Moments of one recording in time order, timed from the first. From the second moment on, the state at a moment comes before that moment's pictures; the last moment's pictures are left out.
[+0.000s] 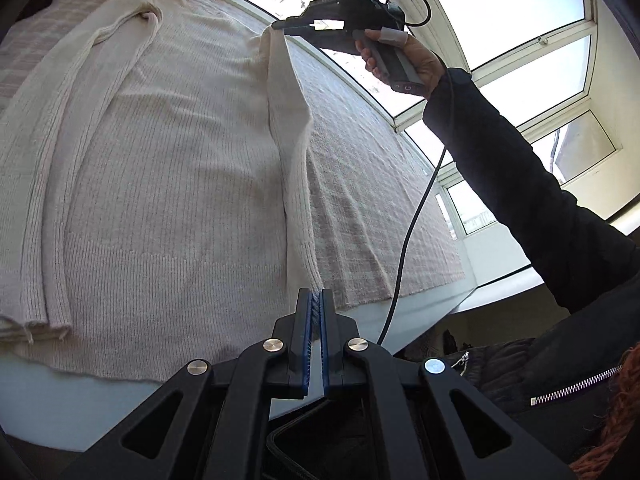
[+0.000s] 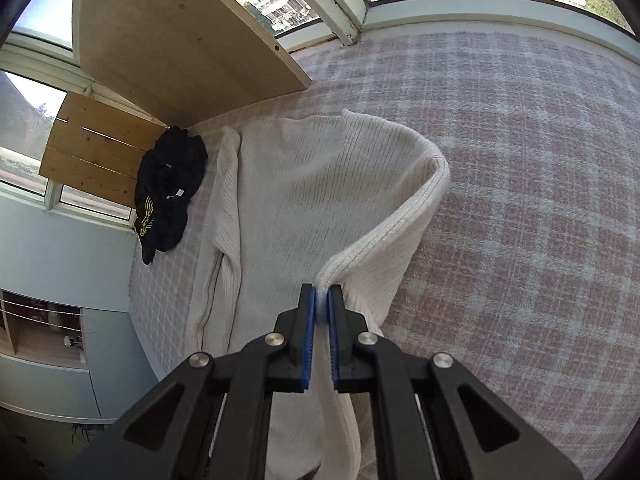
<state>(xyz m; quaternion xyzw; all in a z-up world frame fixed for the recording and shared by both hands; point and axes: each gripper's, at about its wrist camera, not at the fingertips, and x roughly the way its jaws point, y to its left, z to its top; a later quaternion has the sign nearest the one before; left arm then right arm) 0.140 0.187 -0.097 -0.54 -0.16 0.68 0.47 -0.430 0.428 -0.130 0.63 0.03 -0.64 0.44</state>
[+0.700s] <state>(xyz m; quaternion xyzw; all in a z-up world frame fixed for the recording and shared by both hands) 0.139 0.136 -0.117 -0.56 -0.15 0.70 0.43 -0.418 0.412 -0.111 0.58 0.18 -0.67 0.43</state>
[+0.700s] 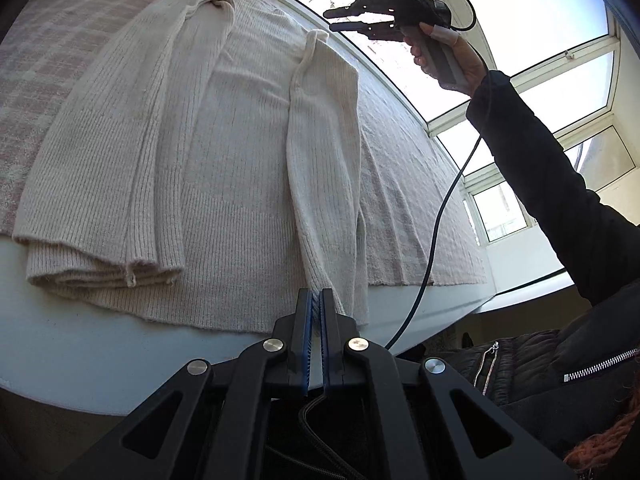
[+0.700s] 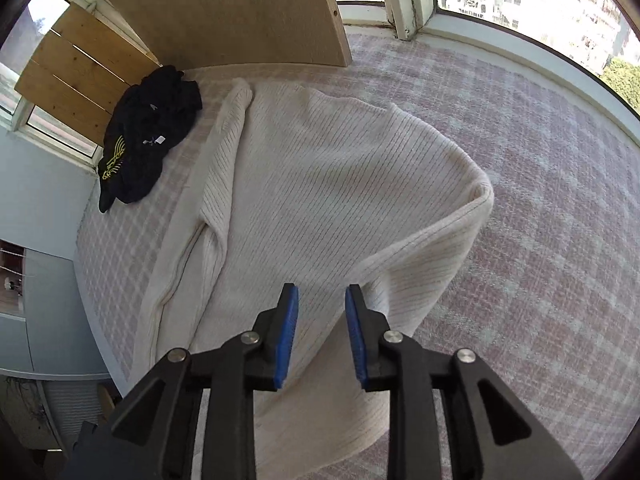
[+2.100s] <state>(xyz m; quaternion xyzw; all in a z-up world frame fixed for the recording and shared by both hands) 0.128 0.142 -0.105 -0.56 -0.11 0.70 0.43 -0.446 0.371 -0.154 0.58 0.33 -0.65 0.37</state>
